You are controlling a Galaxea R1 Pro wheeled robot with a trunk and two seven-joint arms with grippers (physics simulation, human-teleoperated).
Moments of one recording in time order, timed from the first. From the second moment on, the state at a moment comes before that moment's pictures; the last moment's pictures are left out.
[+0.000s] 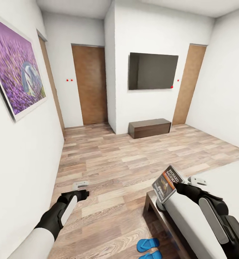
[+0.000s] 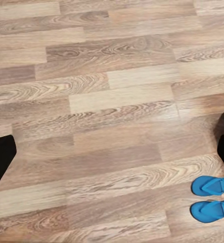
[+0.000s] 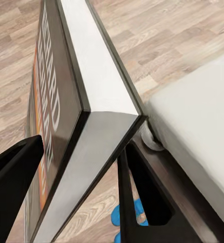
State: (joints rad) left arm -0.60 0.01 -0.09 -0.79 0.28 0.53 0.22; right arm -0.35 -0.25 -0.01 -1.42 -0.54 0.69 -0.20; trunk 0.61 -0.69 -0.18
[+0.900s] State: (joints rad) left arm -0.60 -0.02 -0.16 -0.79 0.27 0.52 0.22; right arm -0.35 -0.25 0.00 -1.42 -0.54 0.69 -0.20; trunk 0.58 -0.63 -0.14
